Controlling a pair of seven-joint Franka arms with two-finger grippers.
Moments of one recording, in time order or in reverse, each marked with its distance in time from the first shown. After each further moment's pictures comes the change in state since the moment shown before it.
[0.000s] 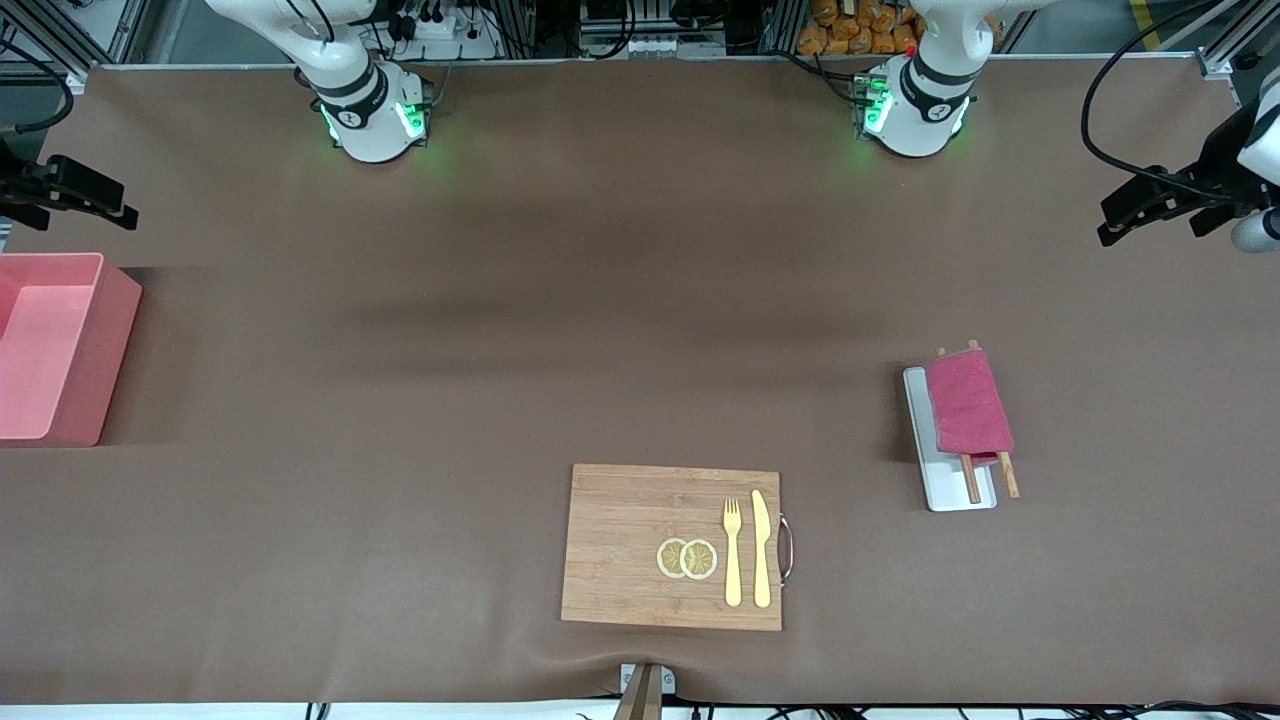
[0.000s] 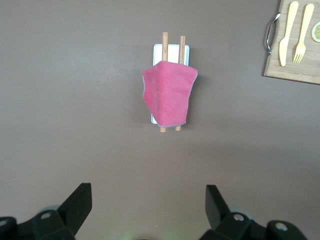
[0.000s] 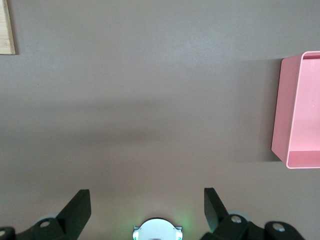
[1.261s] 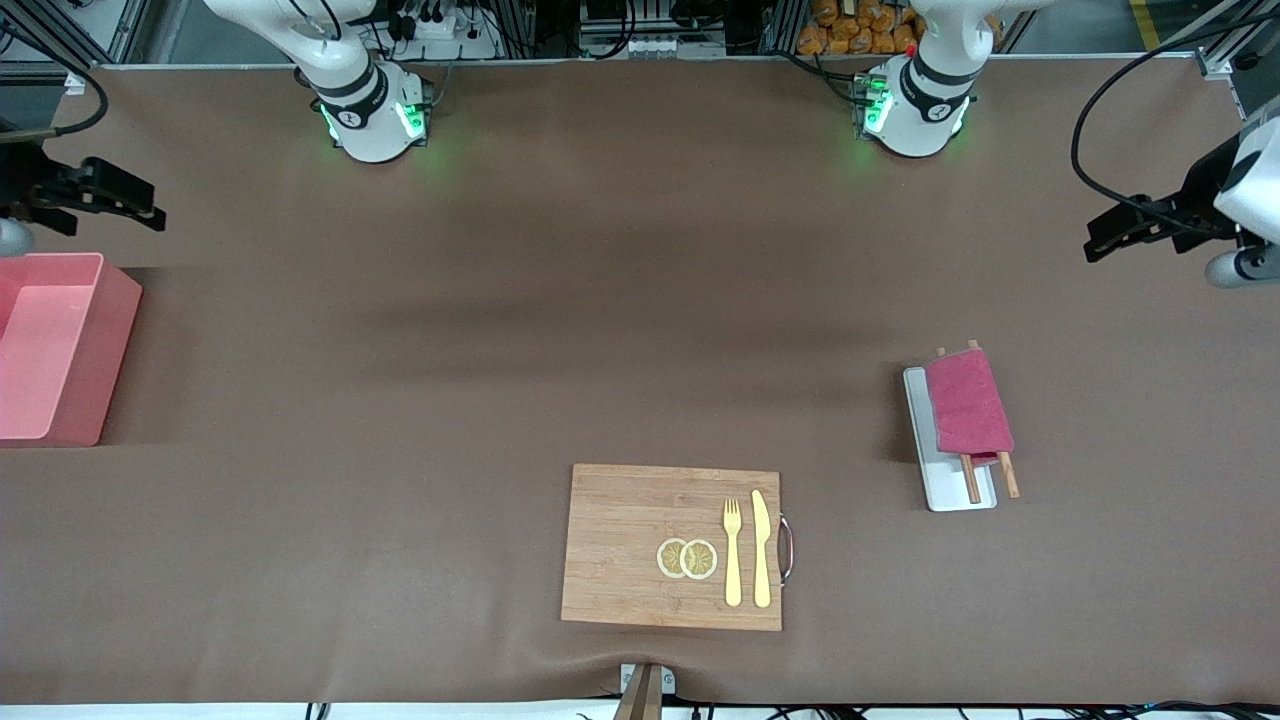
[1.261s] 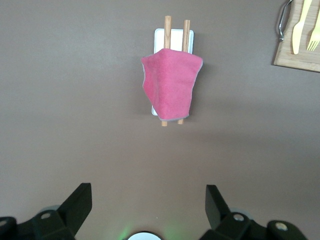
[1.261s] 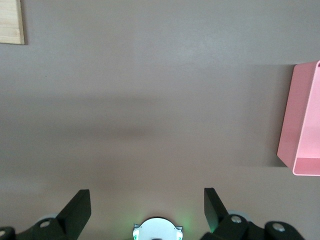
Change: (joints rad) left arm 0.005 0.076 0.007 0.011 0.000 -0.016 0.000; right arm 0.058 0.013 0.006 -0.003 0.001 0.000 0.000
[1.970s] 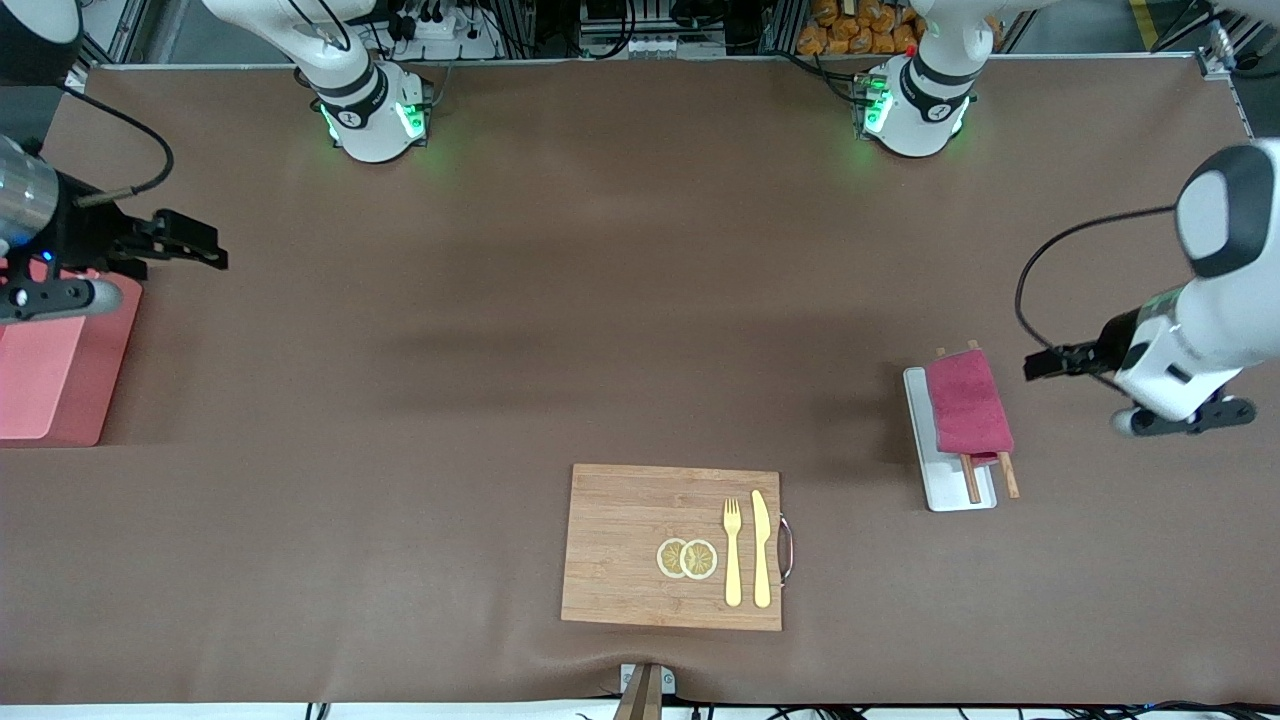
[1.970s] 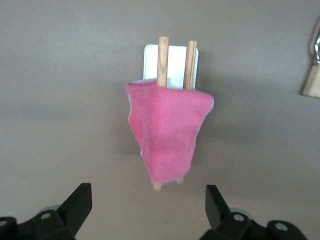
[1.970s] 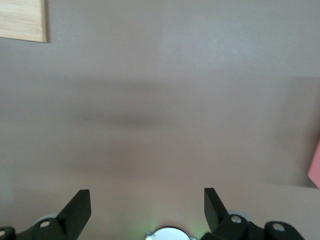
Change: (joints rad) left arm 0.004 0.298 0.003 -0.042 0.000 0.305 -0.002; right arm 0.039 0.117 0.004 0.029 0.084 0.061 0.000
